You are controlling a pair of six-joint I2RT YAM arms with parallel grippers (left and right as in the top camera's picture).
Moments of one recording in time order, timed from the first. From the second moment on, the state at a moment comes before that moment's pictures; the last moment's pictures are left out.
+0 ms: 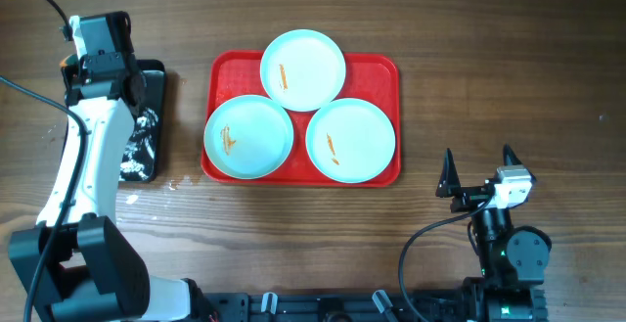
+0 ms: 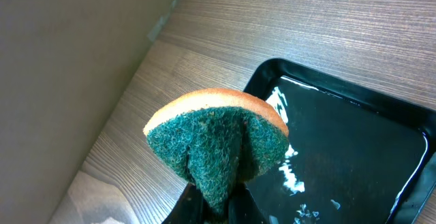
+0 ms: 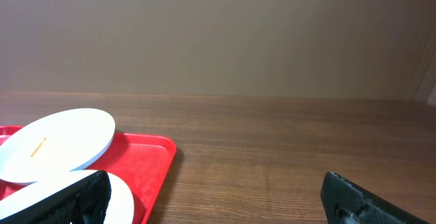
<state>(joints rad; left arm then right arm) 0.15 1.62 1.24 -0.48 -0.68 0.01 -0.03 0.01 0.01 0.00 -0.09 -0.01</state>
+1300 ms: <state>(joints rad) 0.18 1.64 1.23 -0.43 -0.77 -0.12 -0.03 0.01 0.01 0.00 -0.09 -0.01</state>
